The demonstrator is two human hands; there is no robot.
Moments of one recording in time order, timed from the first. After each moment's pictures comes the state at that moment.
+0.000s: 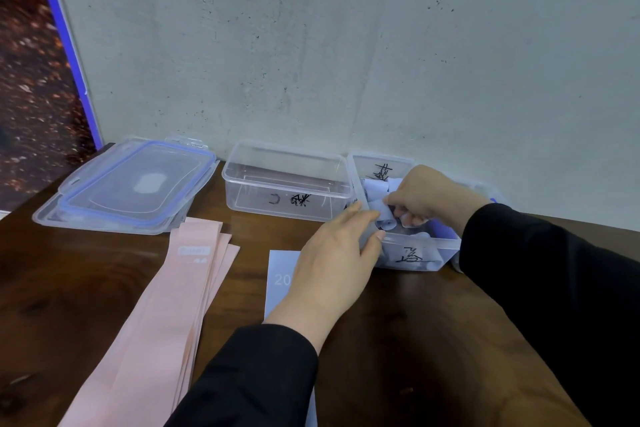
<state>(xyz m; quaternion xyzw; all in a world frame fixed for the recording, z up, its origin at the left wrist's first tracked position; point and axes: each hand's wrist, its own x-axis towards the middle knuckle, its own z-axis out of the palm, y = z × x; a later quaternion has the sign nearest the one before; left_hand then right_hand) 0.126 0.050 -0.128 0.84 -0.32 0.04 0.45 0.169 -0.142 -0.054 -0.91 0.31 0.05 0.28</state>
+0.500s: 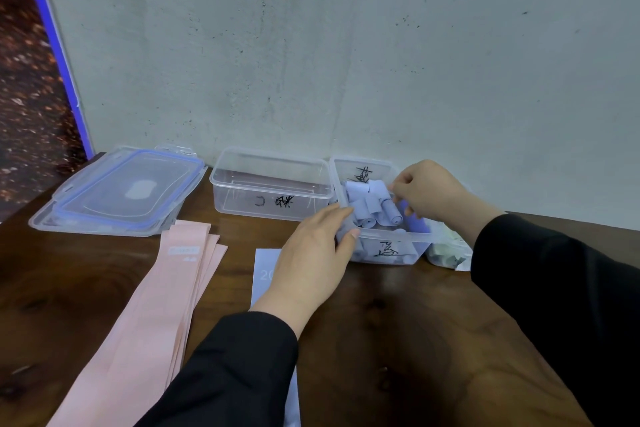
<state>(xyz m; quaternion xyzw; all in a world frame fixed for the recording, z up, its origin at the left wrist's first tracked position) 0.122 0.055 -0.129 0.84 -0.32 0.06 0.43 0.116 -0.147 -0.028 -0.94 0.25 -0.06 0.21</state>
